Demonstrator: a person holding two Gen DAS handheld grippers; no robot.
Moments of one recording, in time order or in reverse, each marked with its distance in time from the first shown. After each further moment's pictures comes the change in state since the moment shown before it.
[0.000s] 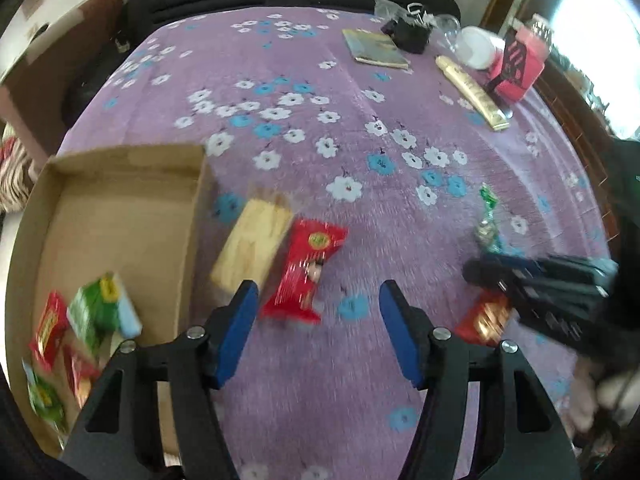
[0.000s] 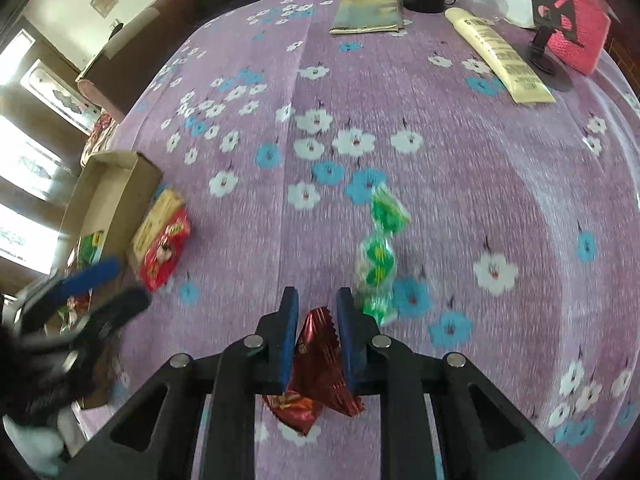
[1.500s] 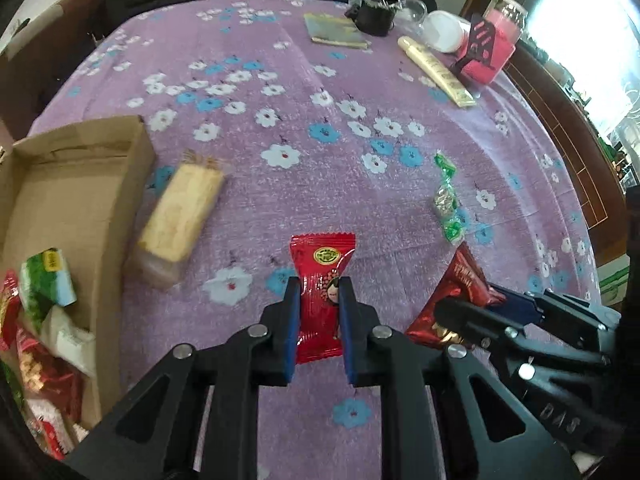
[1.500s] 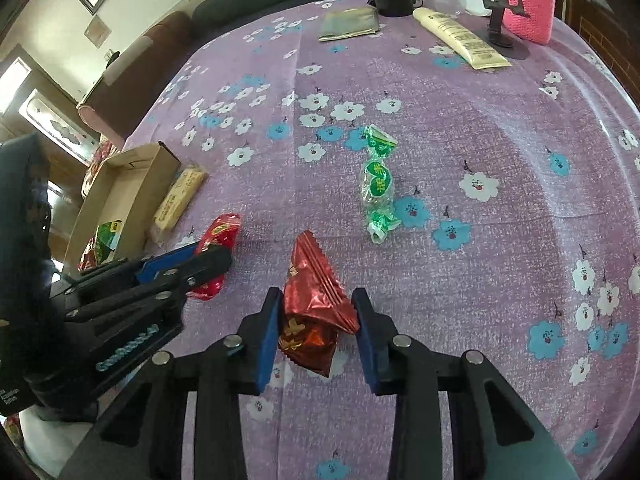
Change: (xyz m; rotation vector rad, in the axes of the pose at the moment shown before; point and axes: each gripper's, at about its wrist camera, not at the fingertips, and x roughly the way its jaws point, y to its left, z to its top) left arm -0.003 -0.022 -0.024 -0.004 -0.002 -0.101; right arm -0.027 0.015 -0.048 0.081 -0.101 -0.001
